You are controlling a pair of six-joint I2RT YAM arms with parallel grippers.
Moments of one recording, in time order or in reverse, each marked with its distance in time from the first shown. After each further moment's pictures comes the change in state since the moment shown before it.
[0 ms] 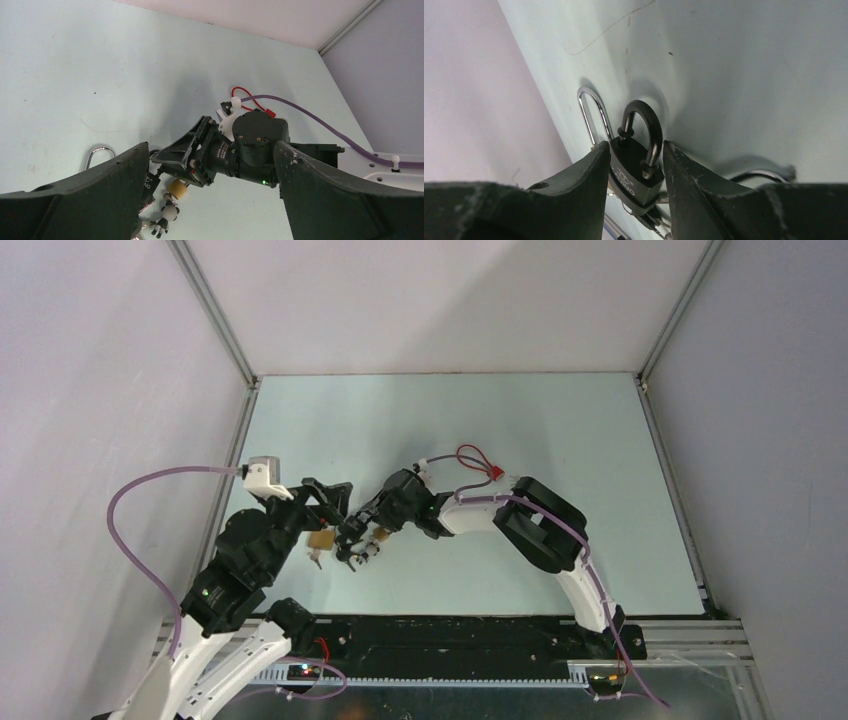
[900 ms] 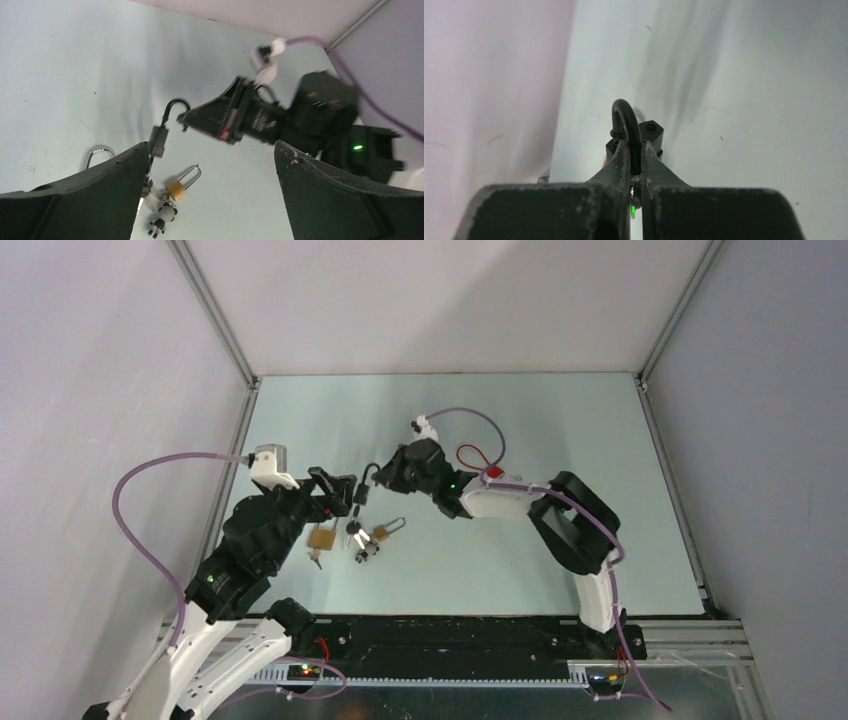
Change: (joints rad) left arm 0.000 0.075 0.045 0.001 -0.008 -0.006; right arm -0.088 -0.117 -0.014 0.127 -0.039 -0.494
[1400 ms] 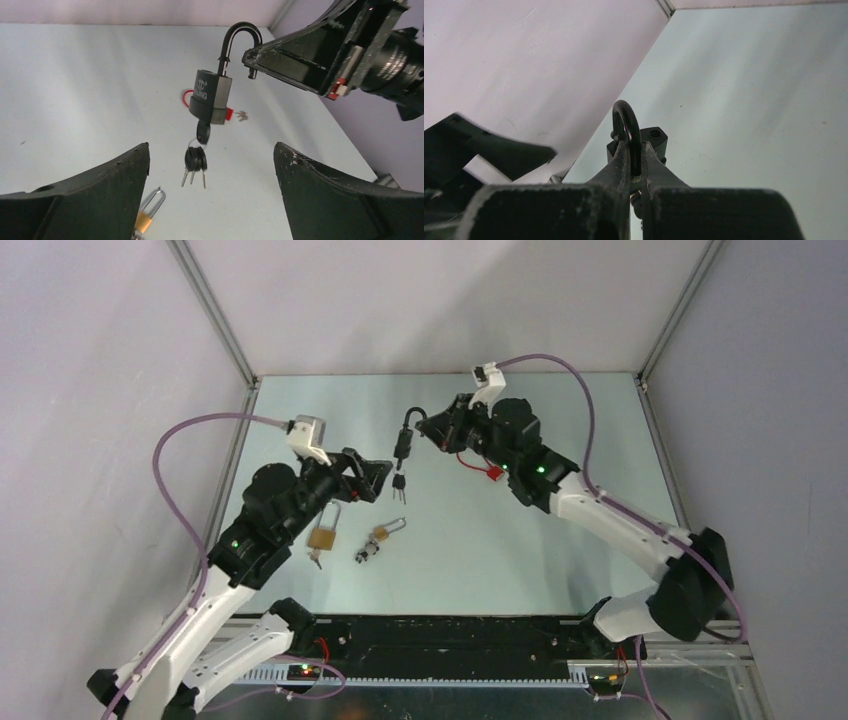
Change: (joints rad) left arm 0.001 0.206 0.086 0.159 0.226 0.064; right arm -0.153 -0.568 -0.087 -0.115 -0.129 -0.367
